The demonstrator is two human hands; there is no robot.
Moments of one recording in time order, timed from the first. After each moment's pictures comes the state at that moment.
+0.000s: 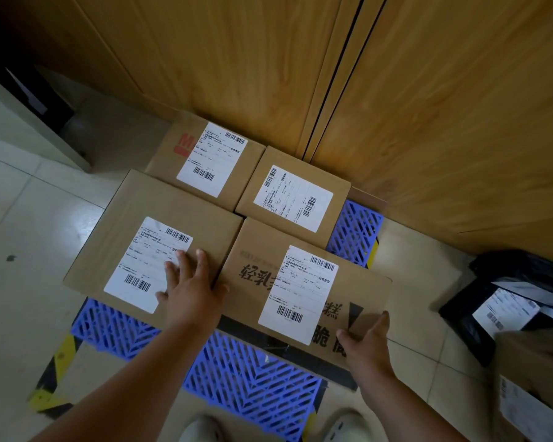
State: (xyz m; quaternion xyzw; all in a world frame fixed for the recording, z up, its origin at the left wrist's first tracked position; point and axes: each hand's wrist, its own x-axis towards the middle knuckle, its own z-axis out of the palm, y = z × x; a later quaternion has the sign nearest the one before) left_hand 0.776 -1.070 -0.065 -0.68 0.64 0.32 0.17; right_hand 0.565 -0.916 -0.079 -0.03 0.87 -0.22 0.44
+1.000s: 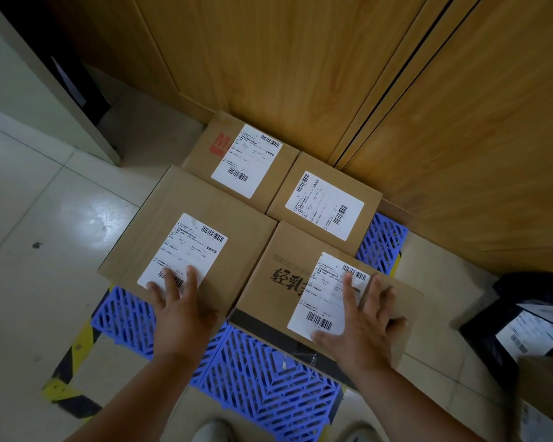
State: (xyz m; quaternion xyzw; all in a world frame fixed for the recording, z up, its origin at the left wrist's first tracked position) left_hand 0.846 -1.056 -0.069 -0.73 0.58 0.35 0.10; right_hand 0.609 -0.971 -0.068 -0.43 0.84 0.14 0.31
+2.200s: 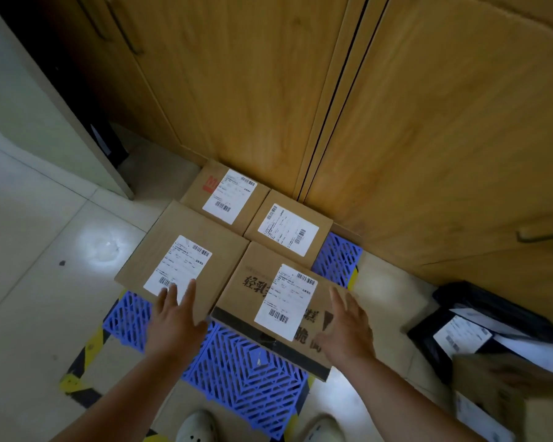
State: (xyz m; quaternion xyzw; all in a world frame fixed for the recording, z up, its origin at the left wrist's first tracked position) left_hand 0.807 -1.025 0.067 -0.70 0.63 0.31 0.14; right_hand 0.554 -0.944 0.055 -0.39 0.83 0.04 0.40
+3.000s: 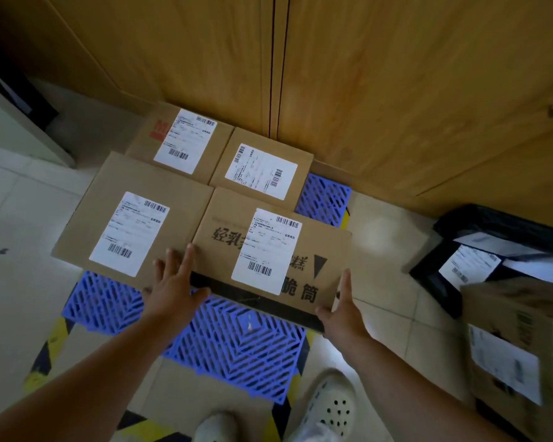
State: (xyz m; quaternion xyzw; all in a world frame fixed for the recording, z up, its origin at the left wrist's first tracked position) left_hand 0.792 -1.000 -0.056 -0.63 0.68 0.32 0.18; right_hand 0.557 -0.860 -0.063 -0.13 0.84 -0.15 0.51
